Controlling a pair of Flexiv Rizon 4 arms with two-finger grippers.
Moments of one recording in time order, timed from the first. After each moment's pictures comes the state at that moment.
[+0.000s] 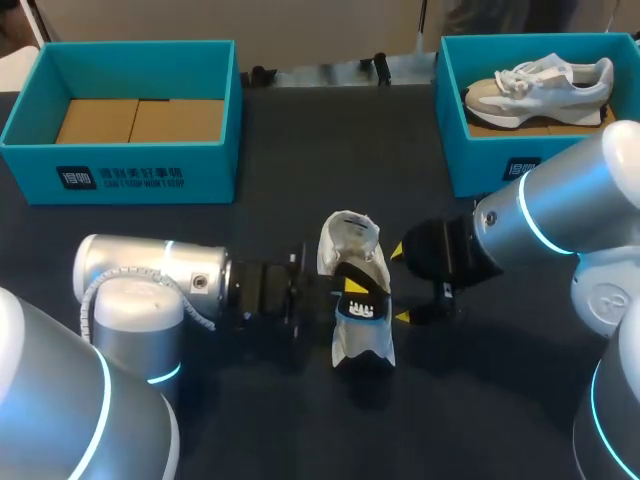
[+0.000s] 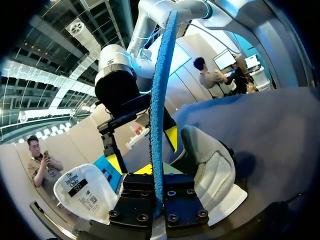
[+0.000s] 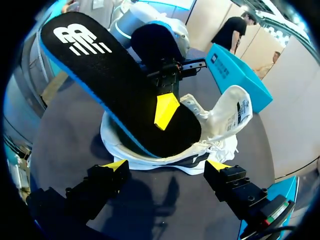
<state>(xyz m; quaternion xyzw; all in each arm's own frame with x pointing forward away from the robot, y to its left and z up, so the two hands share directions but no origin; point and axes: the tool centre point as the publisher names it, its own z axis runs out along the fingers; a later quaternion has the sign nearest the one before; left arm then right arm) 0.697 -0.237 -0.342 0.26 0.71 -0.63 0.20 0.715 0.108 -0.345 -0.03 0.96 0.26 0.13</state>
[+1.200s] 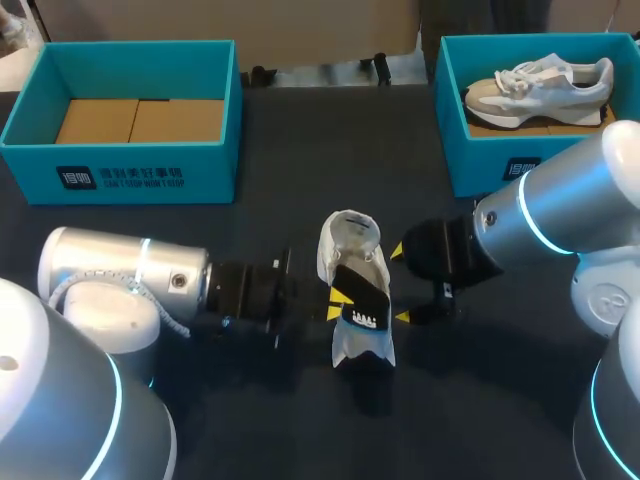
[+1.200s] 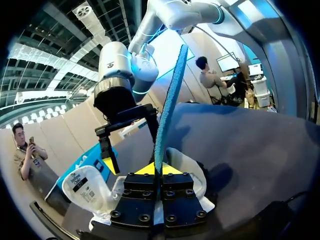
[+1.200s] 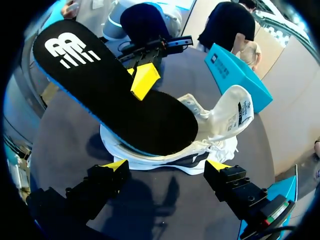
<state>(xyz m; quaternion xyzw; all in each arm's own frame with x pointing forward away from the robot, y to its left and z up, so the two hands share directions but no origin) 0.667 -0.210 -0.325 0.23 0.75 -0.60 0.16 0.715 0.108 -0.345 -0.03 0.96 0.26 0.13</state>
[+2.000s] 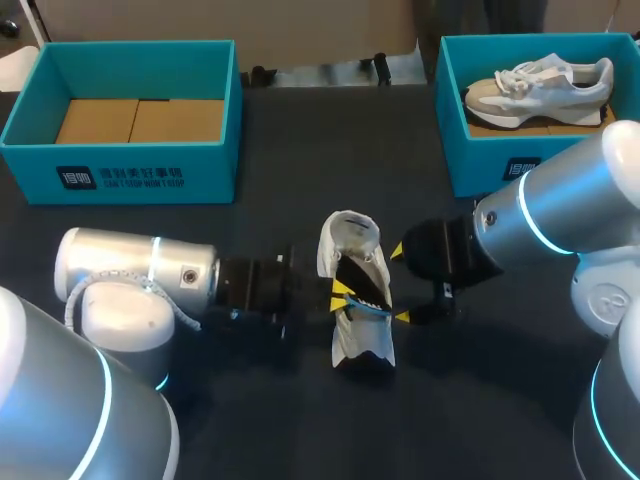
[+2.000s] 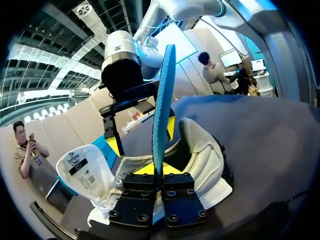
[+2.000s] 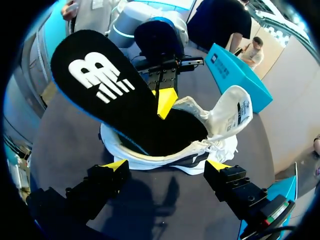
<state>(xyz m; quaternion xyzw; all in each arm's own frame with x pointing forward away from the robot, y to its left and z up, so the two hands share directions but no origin) 0.698 -0.215 -0.352 0.22 0.76 -0.59 0.17 0.715 0.108 -0.345 -0.03 0.96 0.26 0.13</state>
